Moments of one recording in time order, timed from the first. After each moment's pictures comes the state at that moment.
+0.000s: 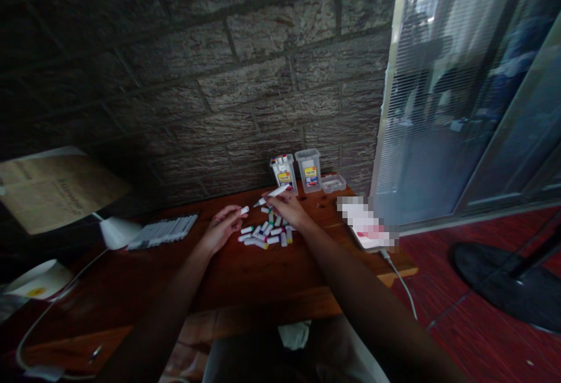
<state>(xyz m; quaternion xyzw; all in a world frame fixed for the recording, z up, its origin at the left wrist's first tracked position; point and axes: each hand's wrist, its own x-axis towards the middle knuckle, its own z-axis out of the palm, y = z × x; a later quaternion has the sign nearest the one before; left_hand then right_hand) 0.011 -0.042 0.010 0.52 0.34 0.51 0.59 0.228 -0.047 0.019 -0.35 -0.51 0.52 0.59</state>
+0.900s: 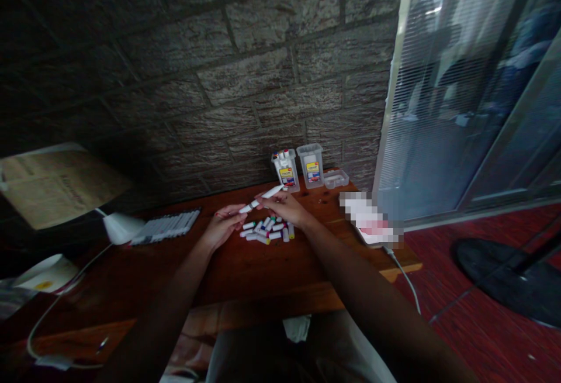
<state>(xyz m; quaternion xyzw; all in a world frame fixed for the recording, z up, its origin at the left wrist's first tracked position) 0.010 -0.044 0.008 0.53 0.34 0.50 0.60 0.225 -0.058 0.022 -0.31 -0.60 0.53 0.51</state>
